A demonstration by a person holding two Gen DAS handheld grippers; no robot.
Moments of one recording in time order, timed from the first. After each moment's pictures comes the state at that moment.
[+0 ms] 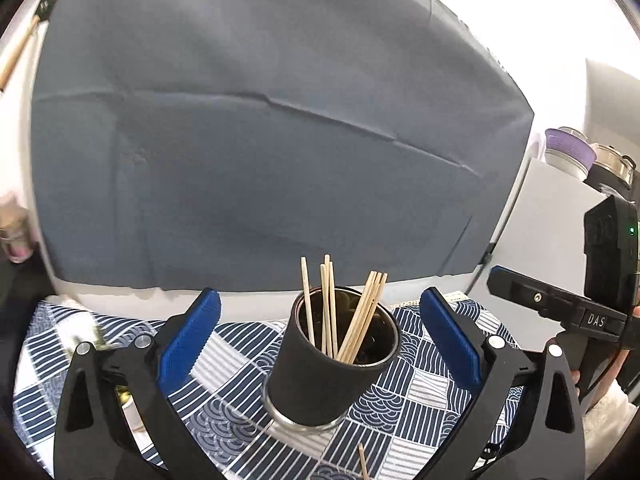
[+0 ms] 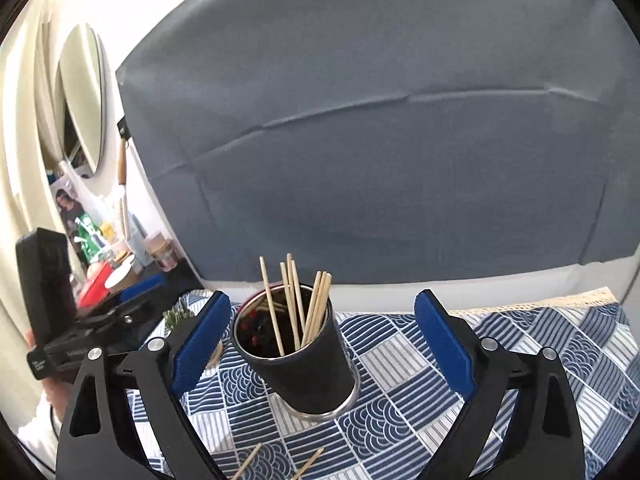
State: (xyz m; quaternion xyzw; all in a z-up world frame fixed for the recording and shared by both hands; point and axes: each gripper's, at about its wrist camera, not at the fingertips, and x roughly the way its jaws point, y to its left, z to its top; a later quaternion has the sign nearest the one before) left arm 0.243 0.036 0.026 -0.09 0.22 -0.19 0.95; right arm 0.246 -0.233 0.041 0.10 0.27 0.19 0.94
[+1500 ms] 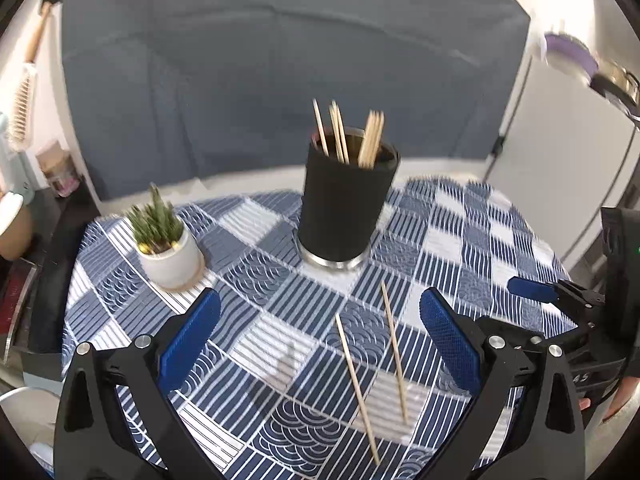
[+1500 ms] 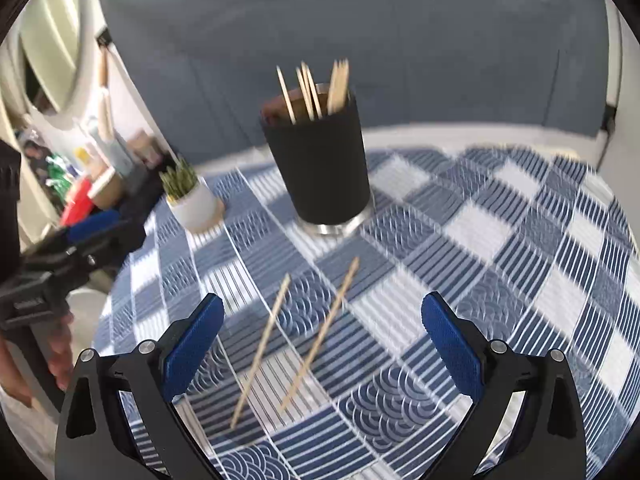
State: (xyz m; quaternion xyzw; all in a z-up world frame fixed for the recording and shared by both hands) left arm 0.147 0.058 -0.027 0.01 0.38 -0.18 0.91; right arm 0.121 -0.167 -0.053 0.09 0.43 0.12 0.89
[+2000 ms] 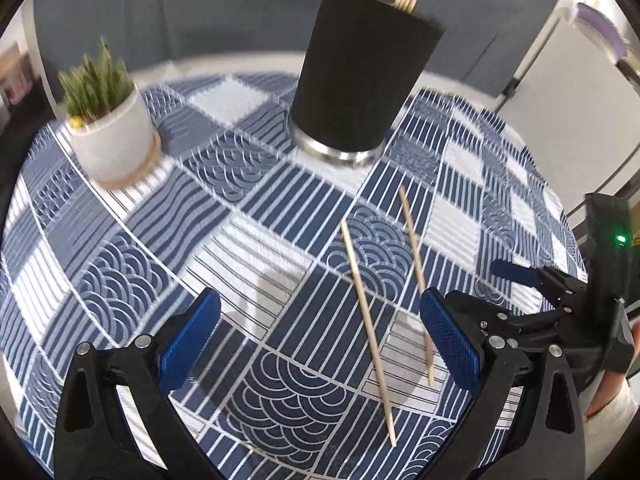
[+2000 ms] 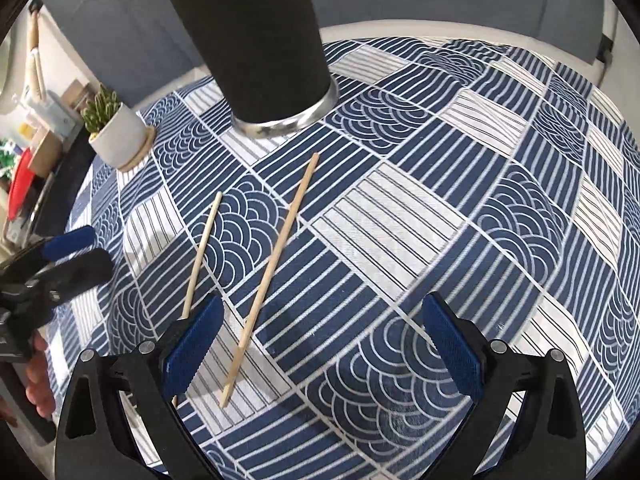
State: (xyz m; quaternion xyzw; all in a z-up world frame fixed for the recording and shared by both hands) left arm 0.175 0.054 -0.127 -0.02 0.52 -0.19 0.83; right arm 0.148 -0.156 -0.148 0.09 0.54 0.07 0.84
